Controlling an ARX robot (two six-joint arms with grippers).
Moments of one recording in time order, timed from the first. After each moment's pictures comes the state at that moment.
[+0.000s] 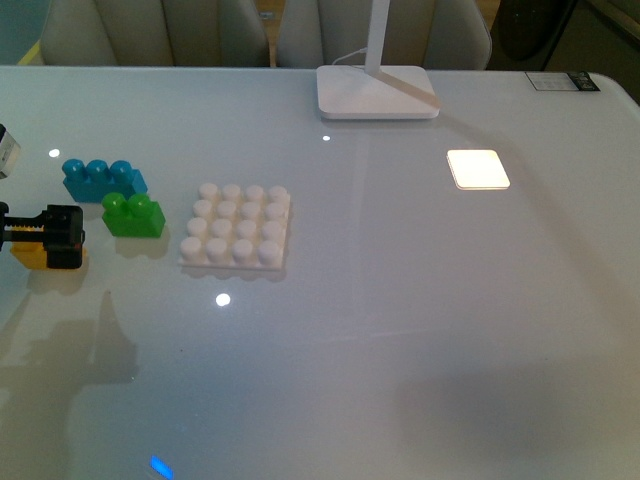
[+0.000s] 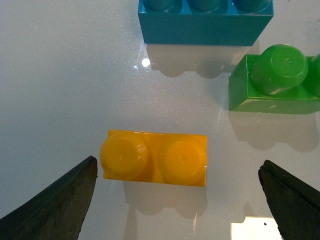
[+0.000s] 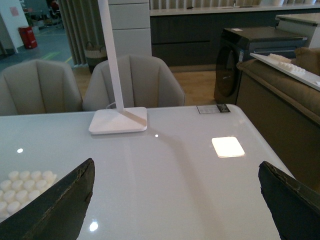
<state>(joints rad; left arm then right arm) 0.14 2.33 0.90 0.62 0.07 0.13 0.00 0.01 0.01 0.00 0.00 0.00</state>
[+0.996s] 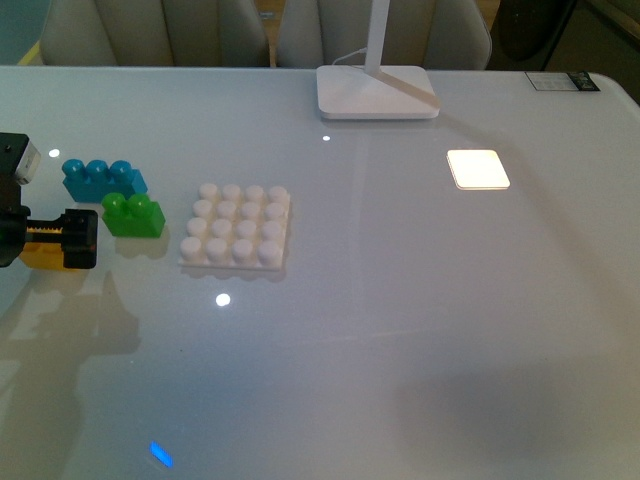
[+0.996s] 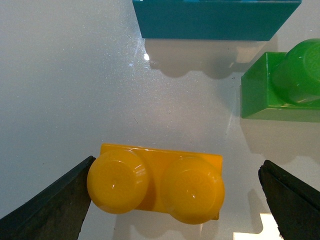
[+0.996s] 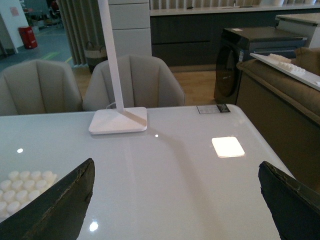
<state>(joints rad) 0.13 2.42 0.99 0.59 0.04 0.13 0.00 0.01 0.01 0.00 0.00 0.00</state>
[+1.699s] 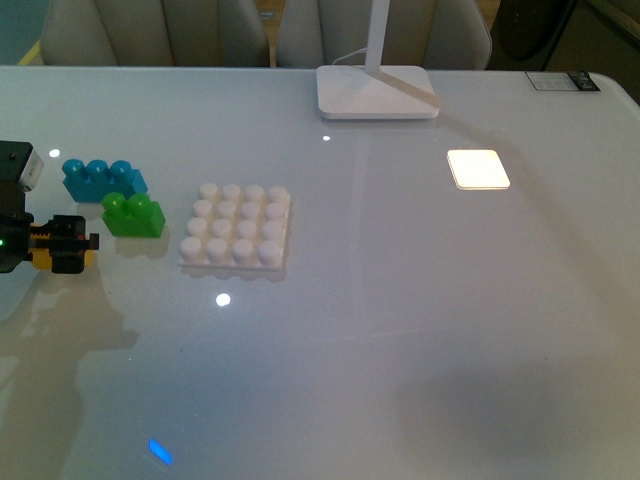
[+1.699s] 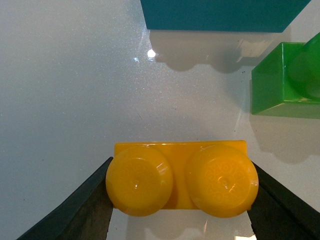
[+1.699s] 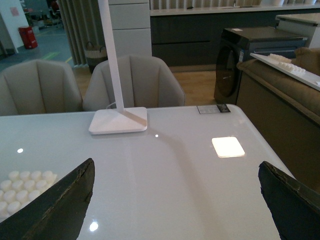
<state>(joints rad) 0.13 2.44 1.00 0.59 0.03 0.12 0.00 0.01 0.01 0.00 0.00 0.00</state>
